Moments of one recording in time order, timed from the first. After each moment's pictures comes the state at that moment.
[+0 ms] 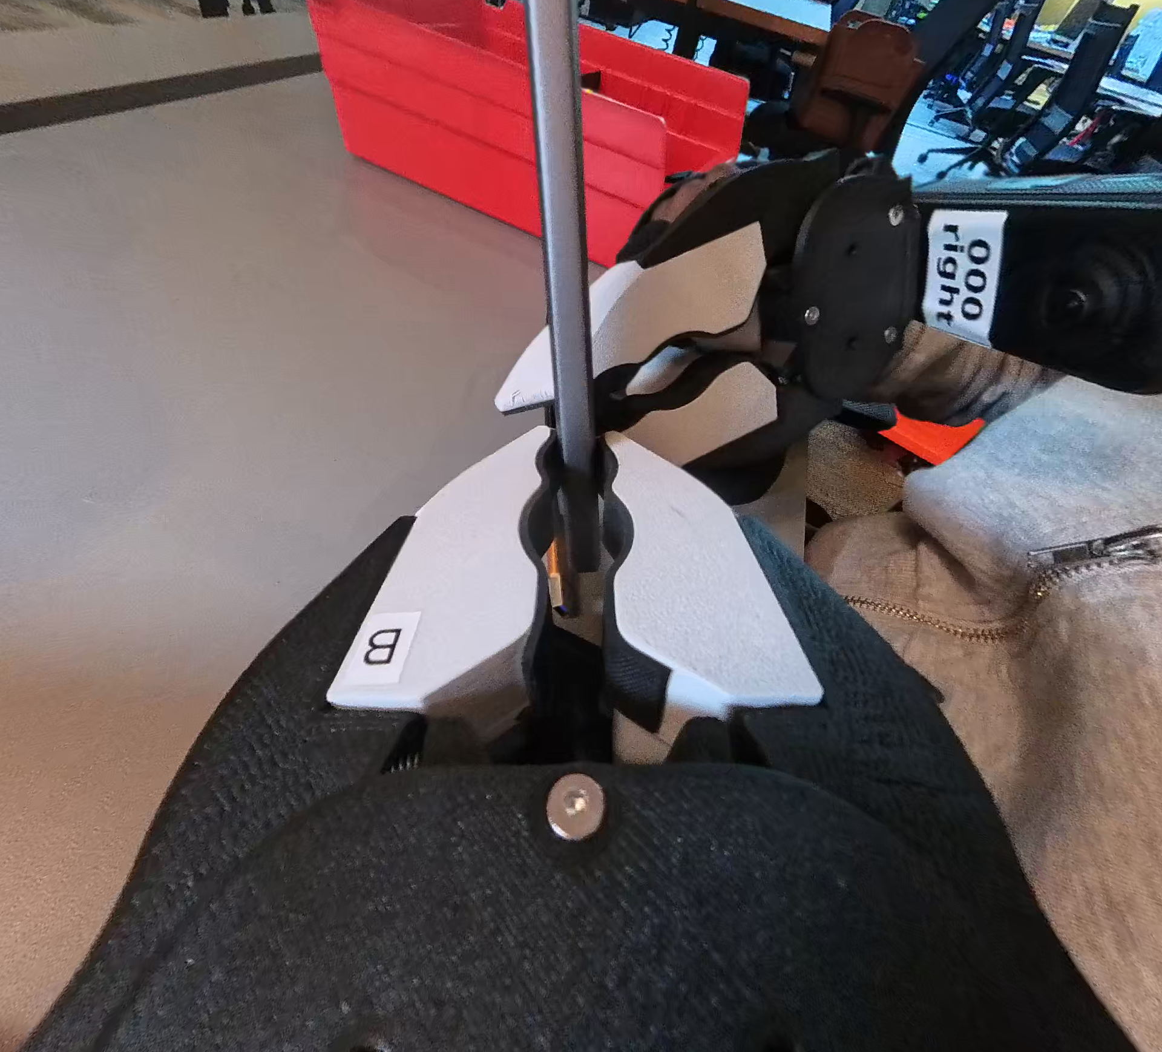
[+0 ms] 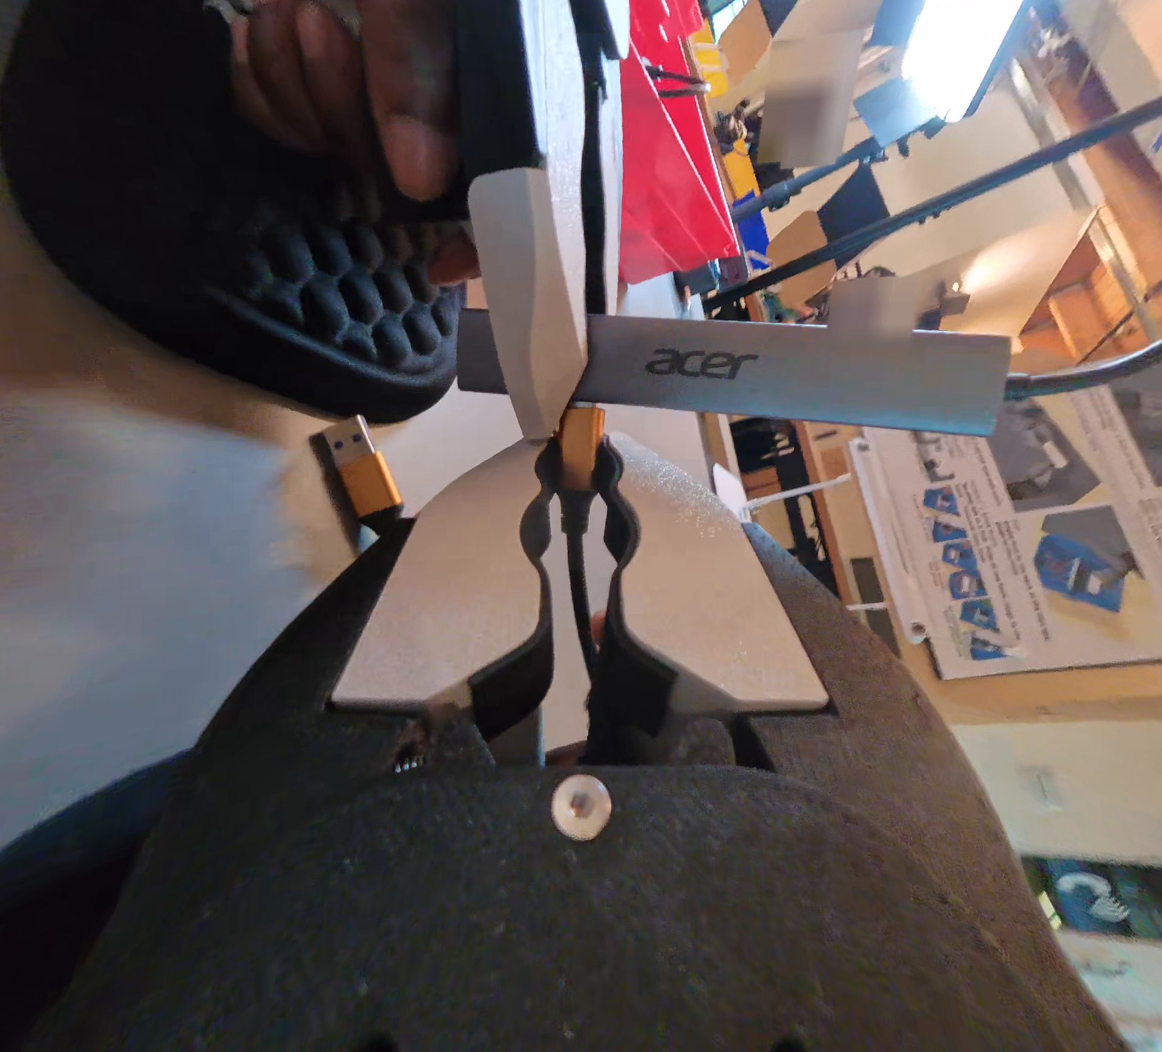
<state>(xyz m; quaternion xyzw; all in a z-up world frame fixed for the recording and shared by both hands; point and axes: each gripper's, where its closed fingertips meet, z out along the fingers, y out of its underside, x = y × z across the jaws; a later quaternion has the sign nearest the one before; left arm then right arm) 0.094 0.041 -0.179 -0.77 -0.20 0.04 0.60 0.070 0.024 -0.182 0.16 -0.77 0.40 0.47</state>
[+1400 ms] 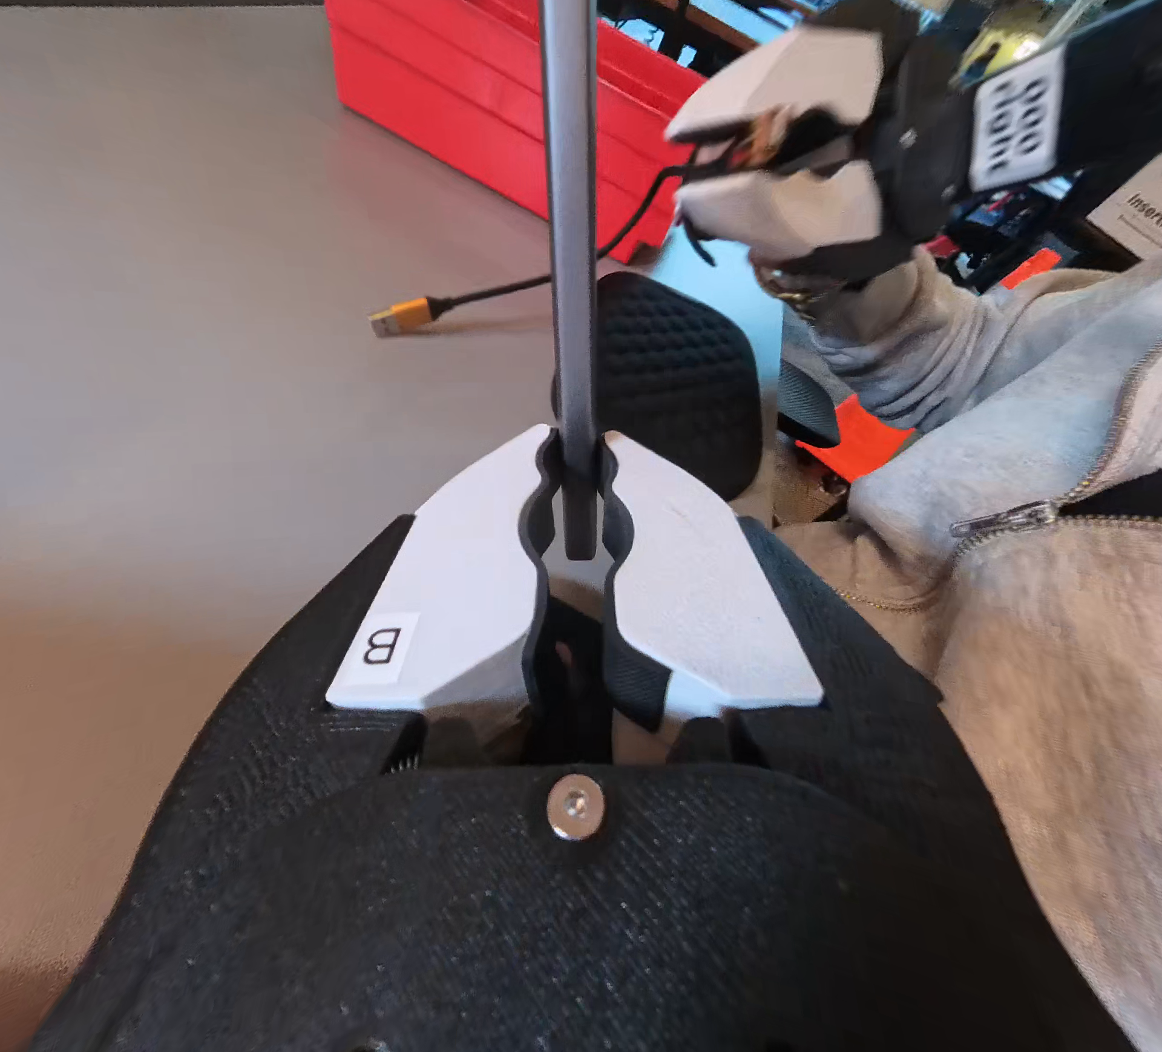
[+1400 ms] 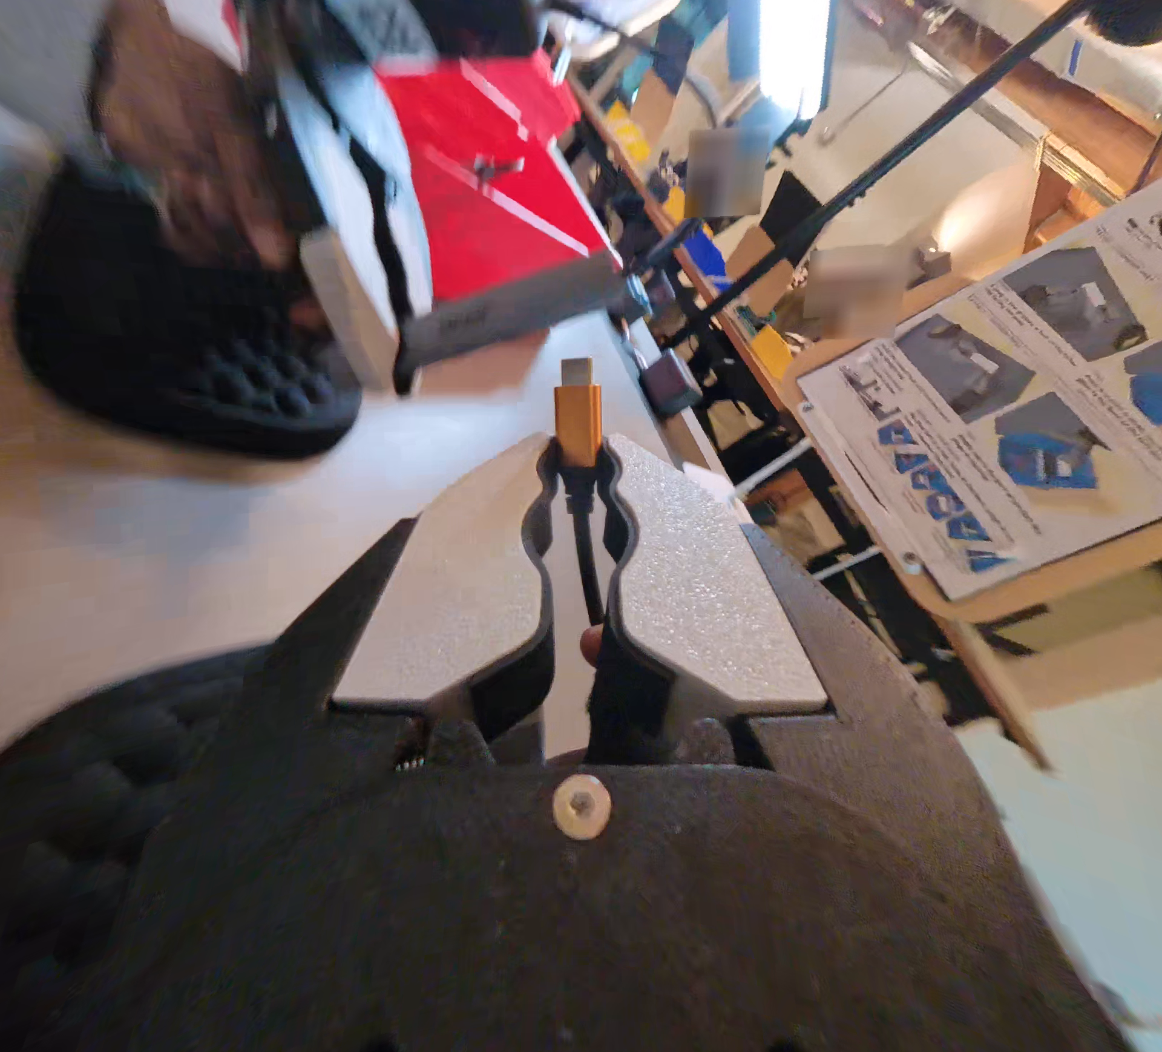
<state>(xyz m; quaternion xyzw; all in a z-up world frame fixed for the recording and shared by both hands) 0.087 0.032 -0.175 -0.76 -0.25 -0.03 0.60 0.069 0.080 -0.113 0.08 -0.74 0.51 0.43</state>
